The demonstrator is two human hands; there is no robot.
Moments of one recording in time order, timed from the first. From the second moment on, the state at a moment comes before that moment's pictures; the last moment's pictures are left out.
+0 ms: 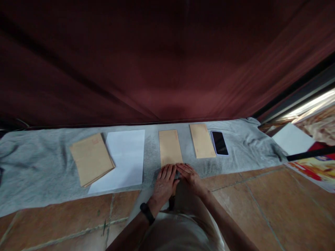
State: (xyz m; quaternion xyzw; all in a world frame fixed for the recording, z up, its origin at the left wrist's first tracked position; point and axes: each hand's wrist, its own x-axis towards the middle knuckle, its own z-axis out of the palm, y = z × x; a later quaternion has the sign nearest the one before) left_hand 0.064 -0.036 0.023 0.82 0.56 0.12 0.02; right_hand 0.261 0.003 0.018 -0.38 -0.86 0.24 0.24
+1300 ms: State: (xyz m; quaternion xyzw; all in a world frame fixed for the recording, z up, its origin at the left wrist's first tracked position) left_hand 0.070 -0.032 -0.001 0.81 0.55 0.17 -0.06; right_hand 0.213 0.178 0.027 -0.33 -0.93 0.09 0.09
